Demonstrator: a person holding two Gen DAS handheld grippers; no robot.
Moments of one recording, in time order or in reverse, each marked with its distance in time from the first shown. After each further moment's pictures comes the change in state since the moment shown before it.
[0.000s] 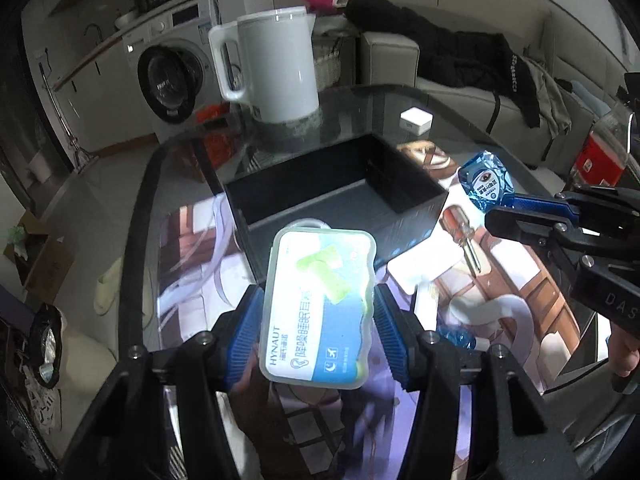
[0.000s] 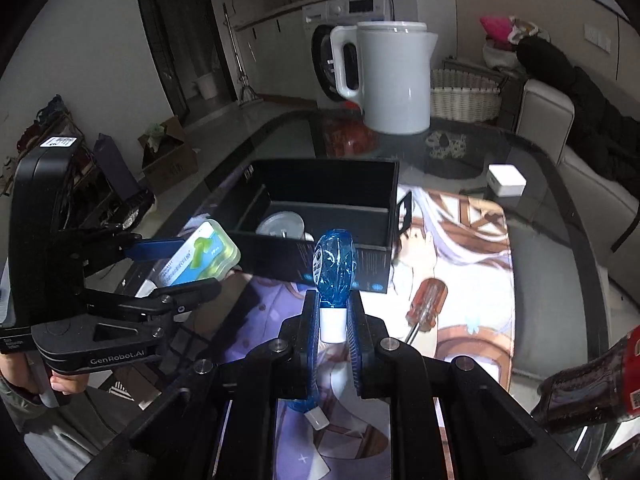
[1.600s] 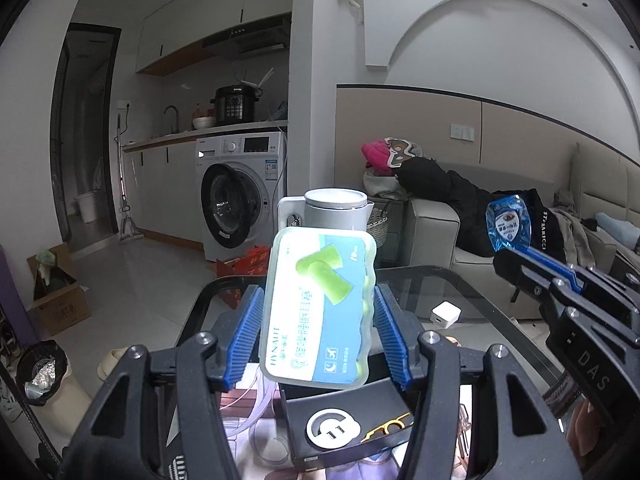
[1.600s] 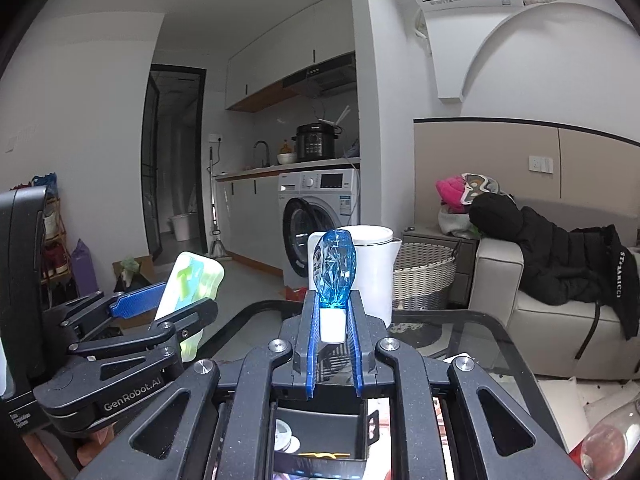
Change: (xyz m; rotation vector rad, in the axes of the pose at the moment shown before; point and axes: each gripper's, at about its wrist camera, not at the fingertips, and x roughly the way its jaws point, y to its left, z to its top) left arm -0.050 0.030 0.055 -0.199 -0.530 0.124; right arm -0.083 0.040 0.069 -0.019 -0.601 -0.182
